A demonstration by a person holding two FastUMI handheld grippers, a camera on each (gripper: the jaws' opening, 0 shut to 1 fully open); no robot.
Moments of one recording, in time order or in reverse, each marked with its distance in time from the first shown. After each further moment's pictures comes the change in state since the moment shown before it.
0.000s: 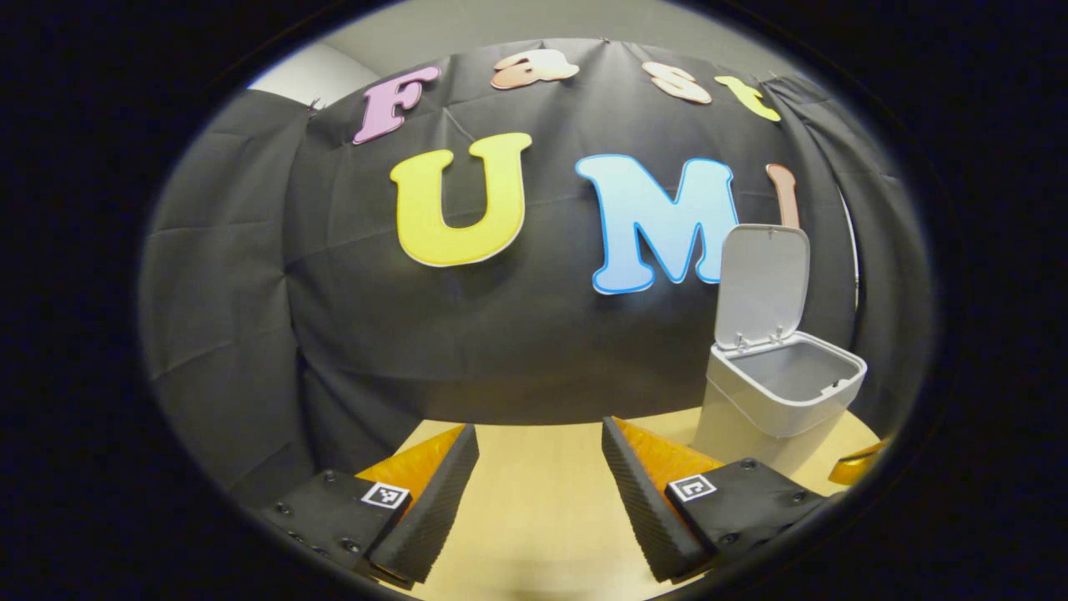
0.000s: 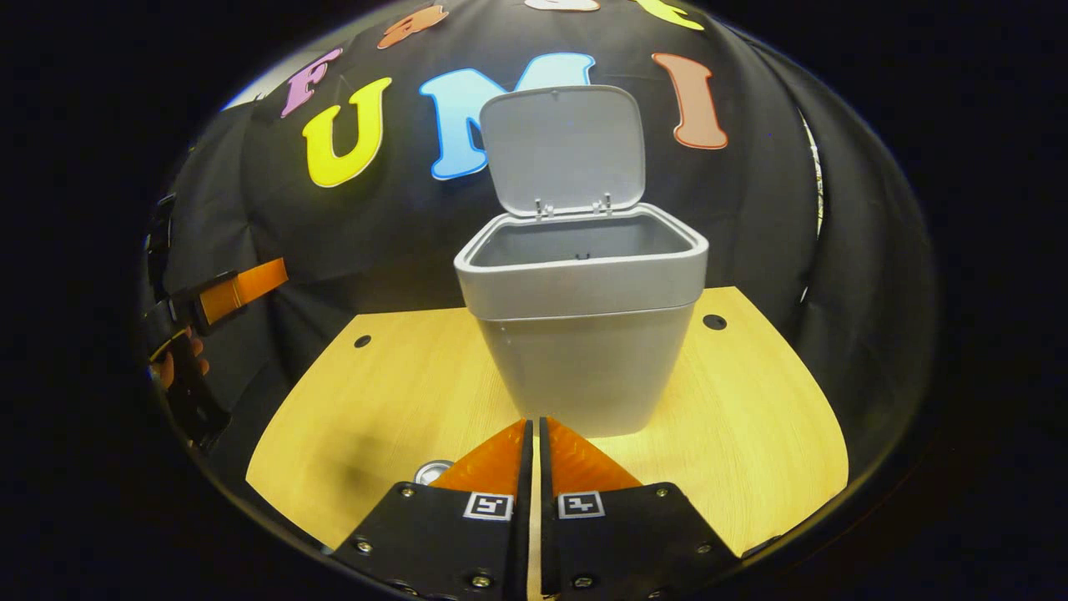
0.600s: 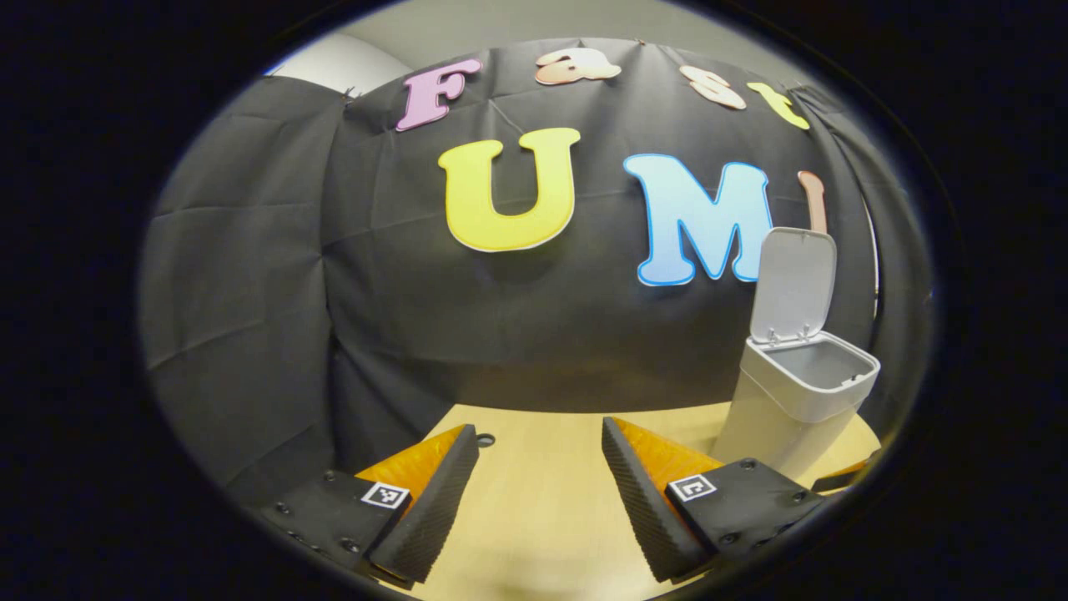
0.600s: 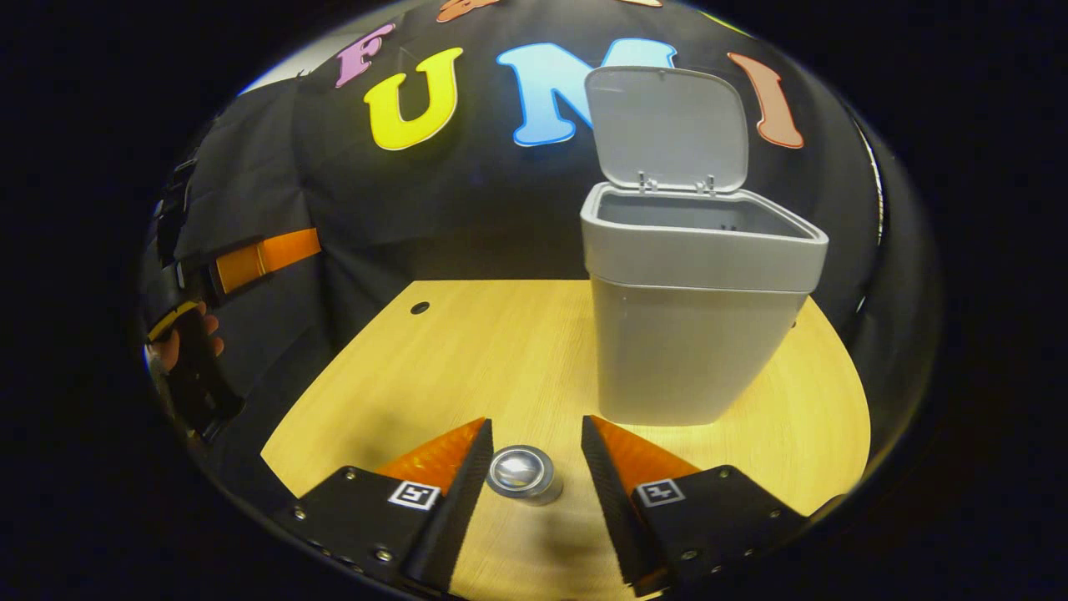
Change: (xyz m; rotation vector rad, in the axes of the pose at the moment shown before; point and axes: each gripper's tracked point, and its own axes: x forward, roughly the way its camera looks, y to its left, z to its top) left arm -0.024 0.049 -0.014 -0.044 0.017 0.086; right arm 0.012 0.081 -0.027 -0.100 0.072 0.170
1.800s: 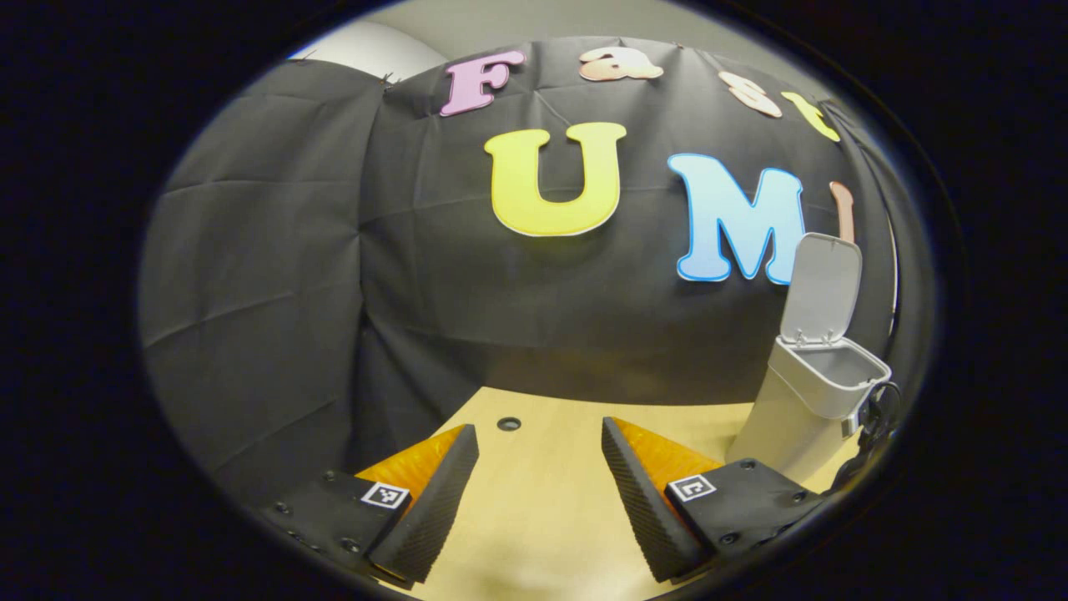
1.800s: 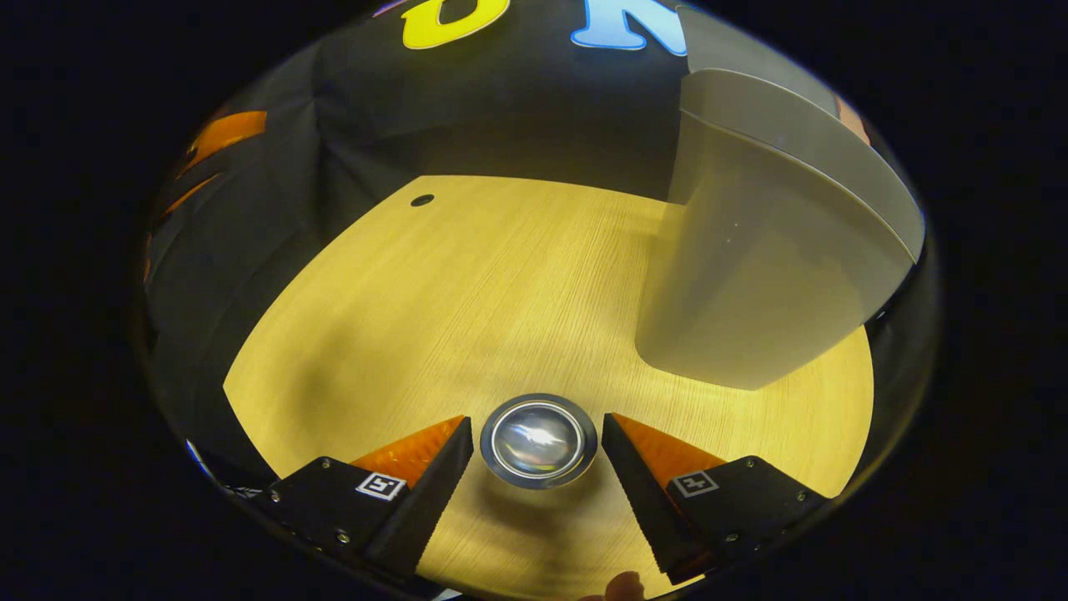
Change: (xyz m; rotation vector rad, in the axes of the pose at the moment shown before) left arm -0.012 0.039 -0.024 -0.068 0.032 0.093; right arm 0.064 0.009 -0.082 -0.136 0.325 -0.013
